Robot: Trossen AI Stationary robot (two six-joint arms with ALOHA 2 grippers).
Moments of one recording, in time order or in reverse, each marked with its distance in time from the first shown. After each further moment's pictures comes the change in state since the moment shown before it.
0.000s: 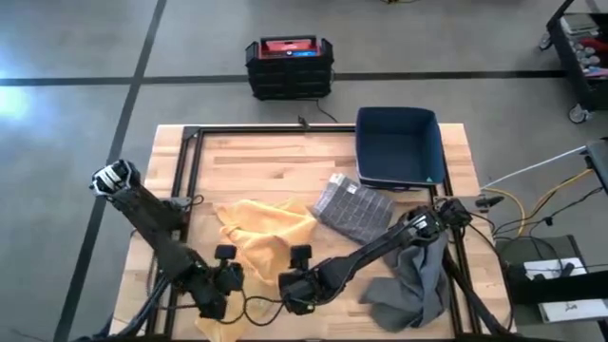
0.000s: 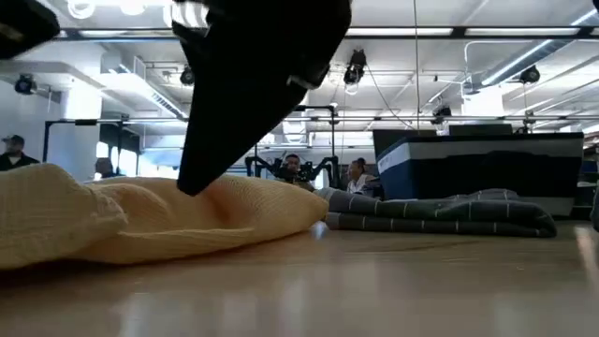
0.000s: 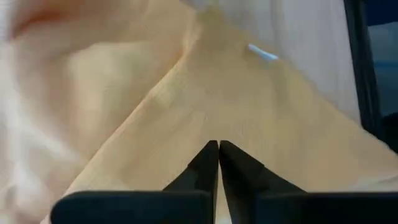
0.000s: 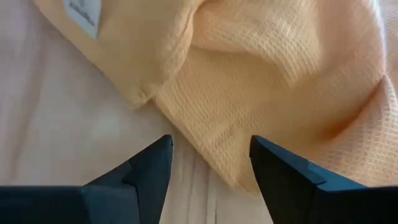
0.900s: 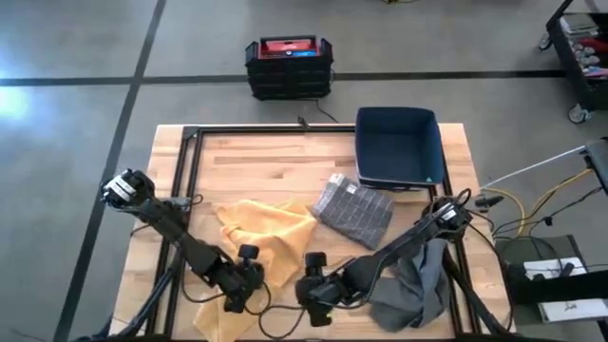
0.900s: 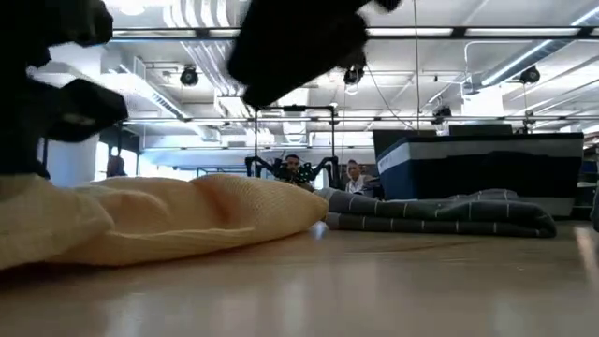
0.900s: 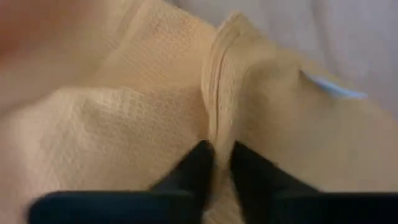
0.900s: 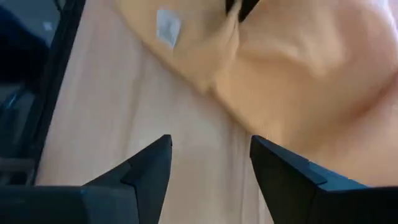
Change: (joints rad) left arm 0.157 0.127 -0.122 0.323 0.165 0.236; right arm 0.051 -0.193 -0.308 0.345 -0.054 0.065
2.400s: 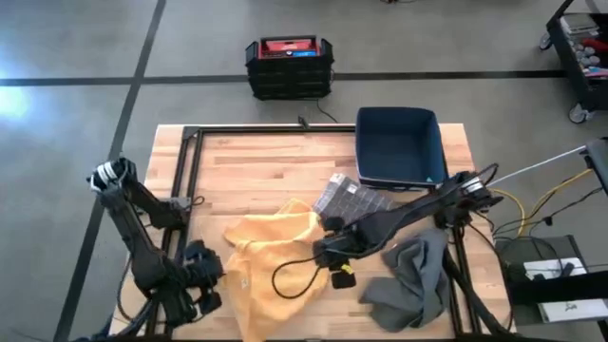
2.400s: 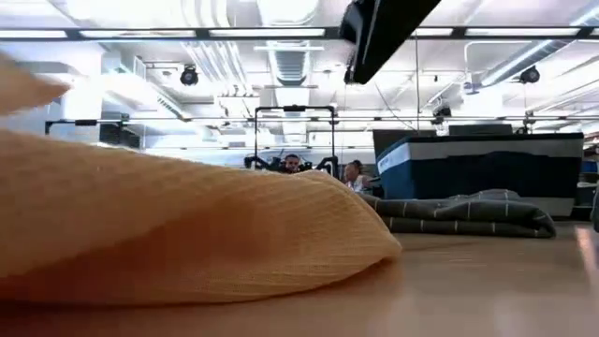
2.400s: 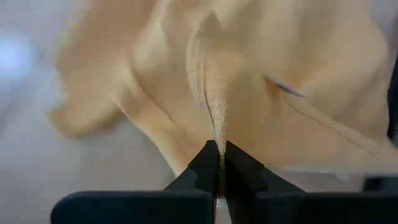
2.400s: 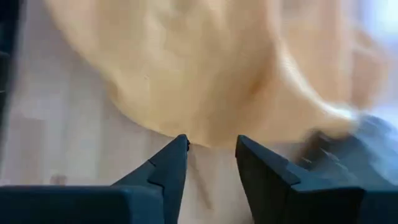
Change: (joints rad) left arm -0.342 -0.076 0.145 -0.521 -0.196 -1.001; right arm -0.139 -0.353 -0.154 -0.462 -0.134 -0.052
